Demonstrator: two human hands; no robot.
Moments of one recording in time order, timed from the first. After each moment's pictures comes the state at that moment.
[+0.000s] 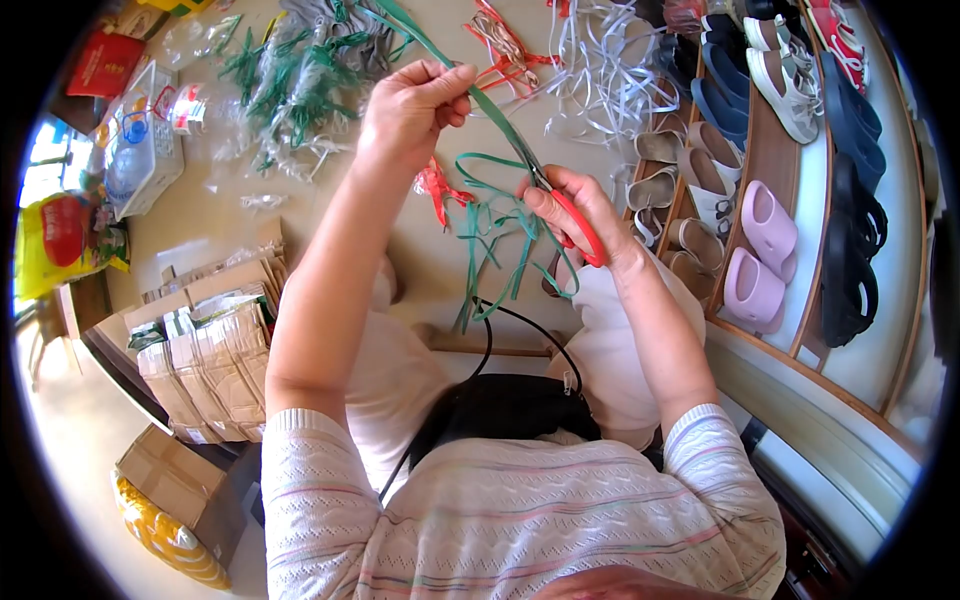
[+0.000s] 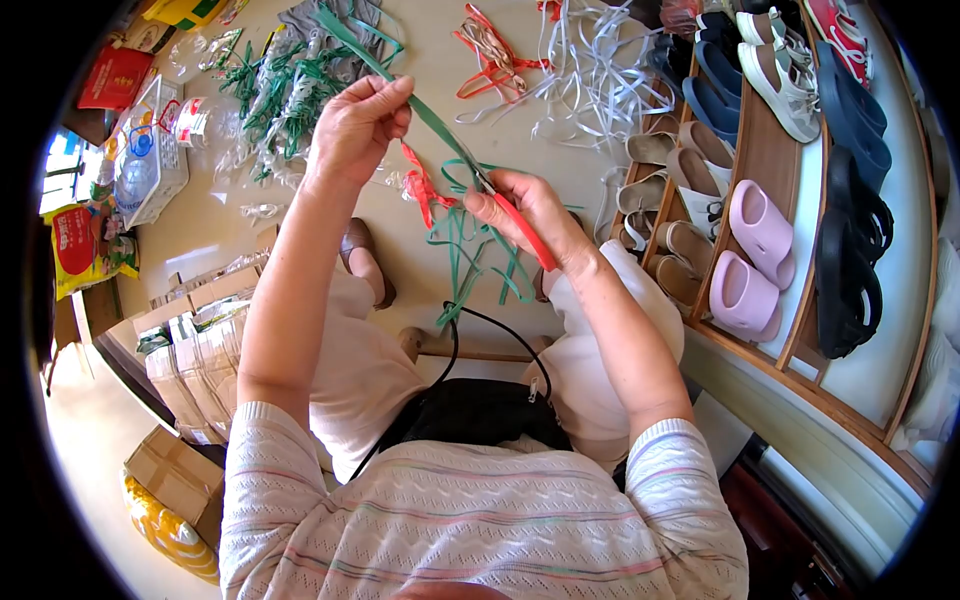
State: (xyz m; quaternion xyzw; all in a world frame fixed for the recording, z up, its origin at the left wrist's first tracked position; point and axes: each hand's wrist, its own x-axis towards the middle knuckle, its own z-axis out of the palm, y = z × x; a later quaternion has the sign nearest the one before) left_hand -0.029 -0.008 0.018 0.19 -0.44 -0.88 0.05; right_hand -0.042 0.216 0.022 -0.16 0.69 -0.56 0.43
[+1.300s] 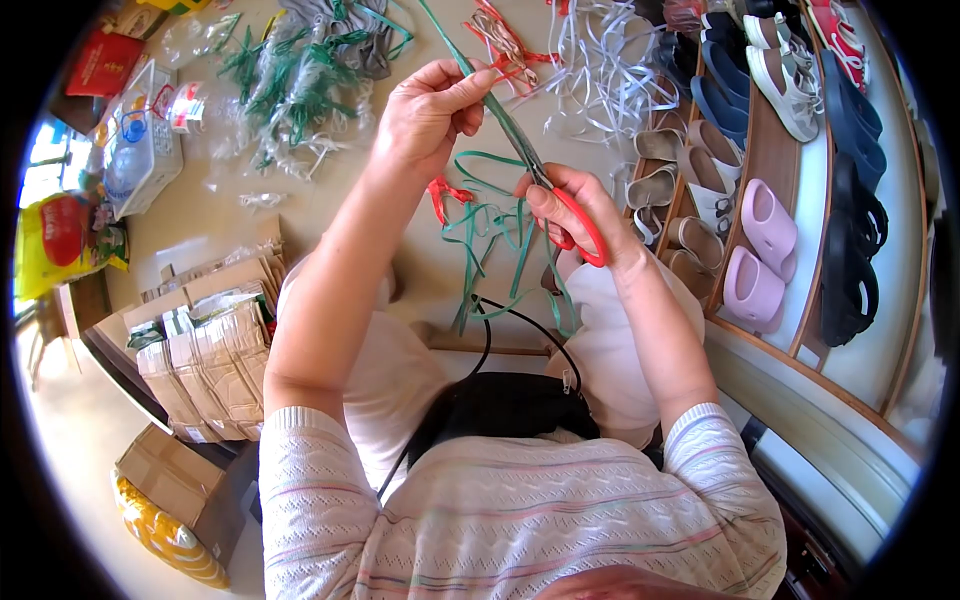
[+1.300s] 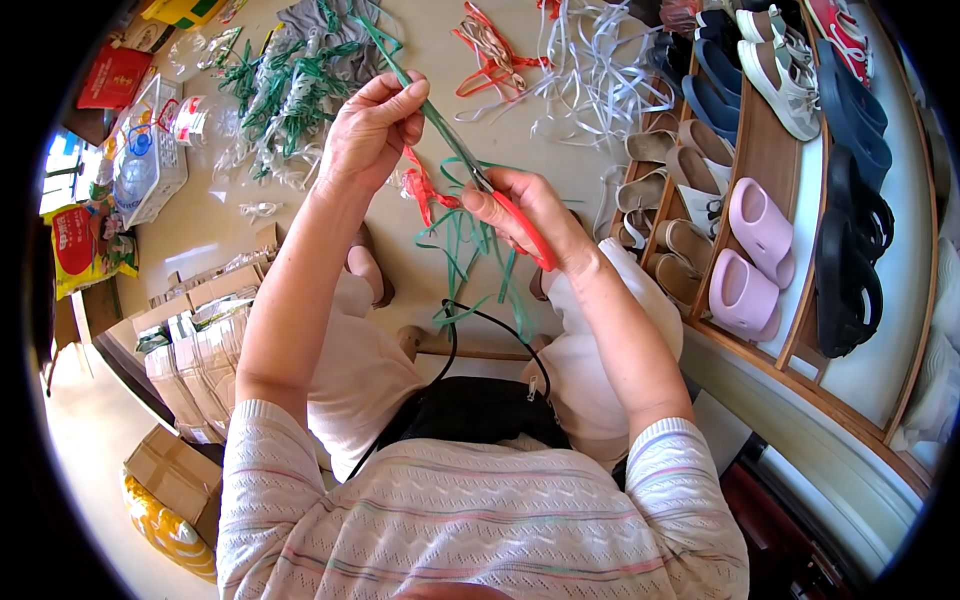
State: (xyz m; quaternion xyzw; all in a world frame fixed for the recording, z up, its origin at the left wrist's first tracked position) left_hand -0.027 0.010 0.017 0.16 -0.42 -0.89 0.04; right_hand -0.040 0.215 0.032 -0.15 0.65 -0.59 0.46
